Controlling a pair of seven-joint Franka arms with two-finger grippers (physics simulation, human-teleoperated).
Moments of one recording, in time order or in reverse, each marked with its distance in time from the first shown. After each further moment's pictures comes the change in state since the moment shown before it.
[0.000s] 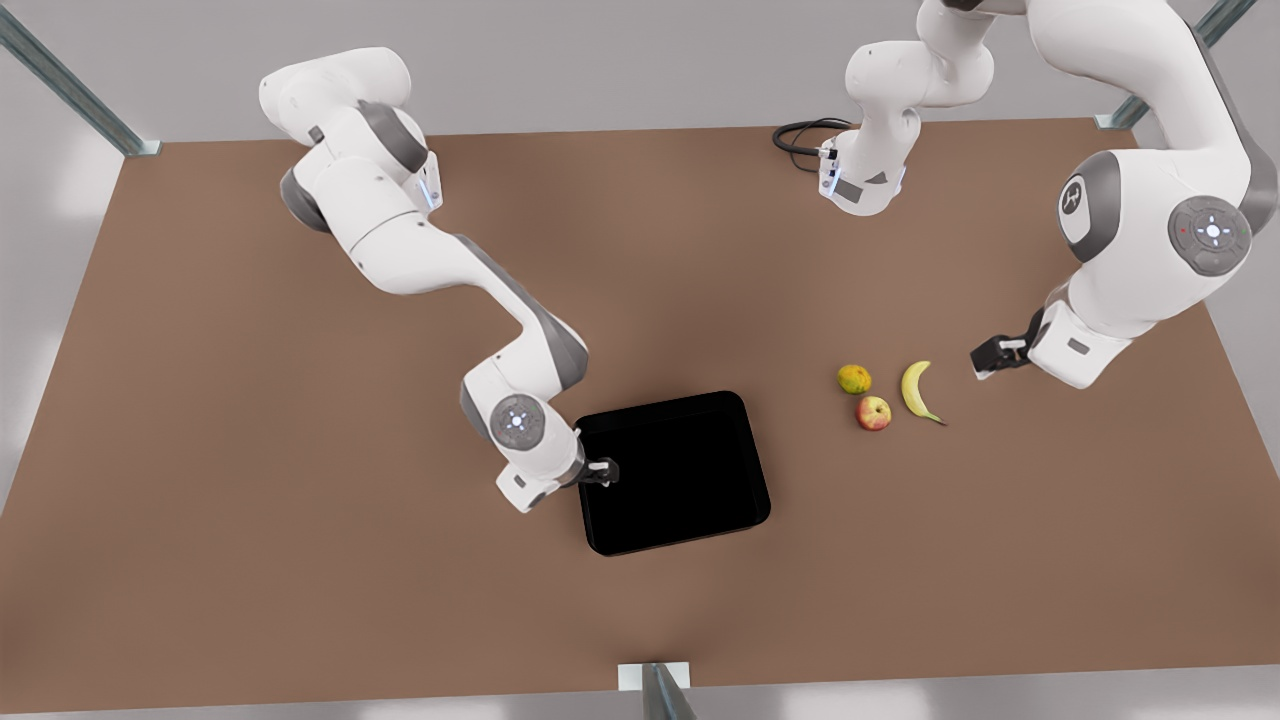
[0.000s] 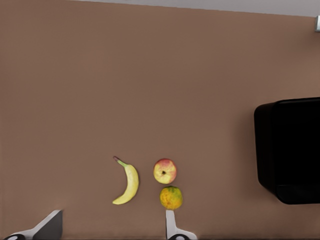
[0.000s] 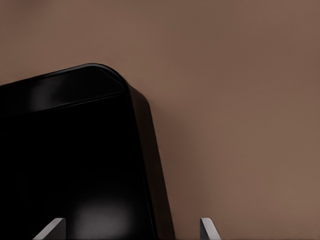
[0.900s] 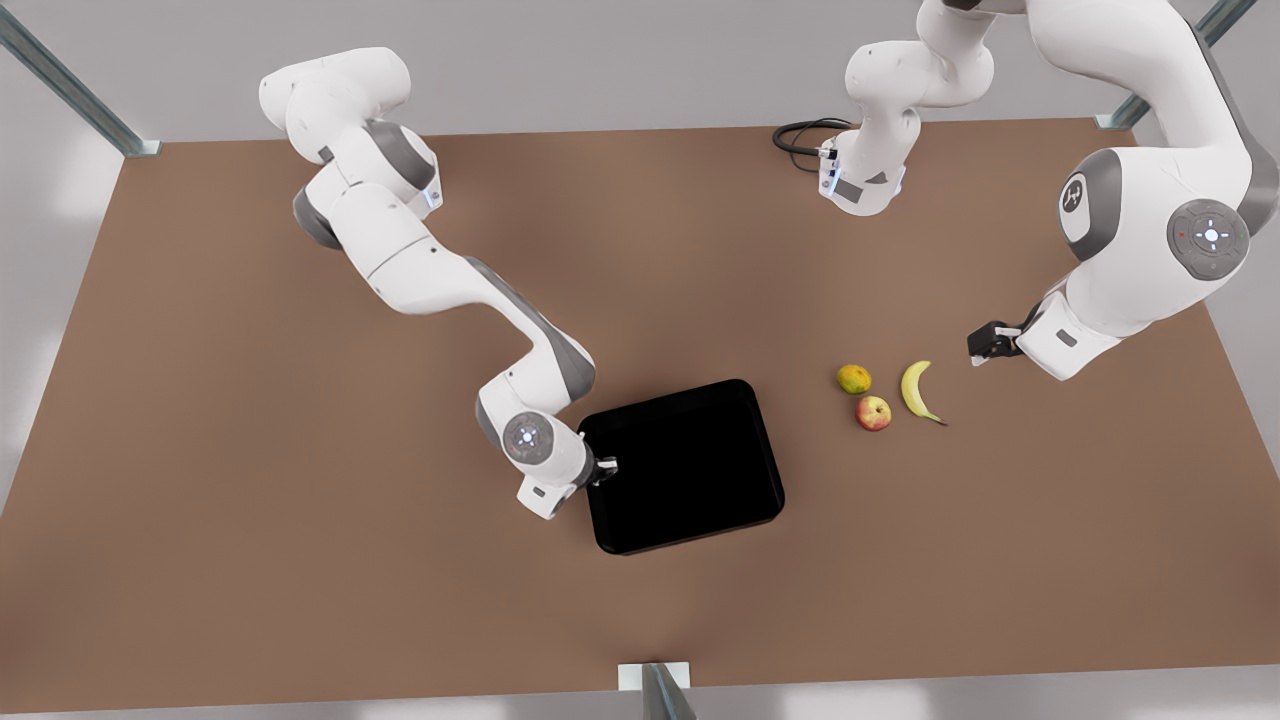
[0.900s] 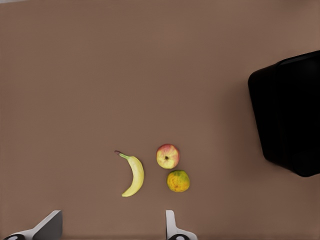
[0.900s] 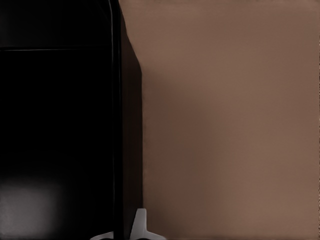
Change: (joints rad) left arm 0.000 -0.002 0.000 0.000 -0.001 -0.043 0.161; right arm -0.015 0.079 0.041 0.006 0.018 0.058 -0.218
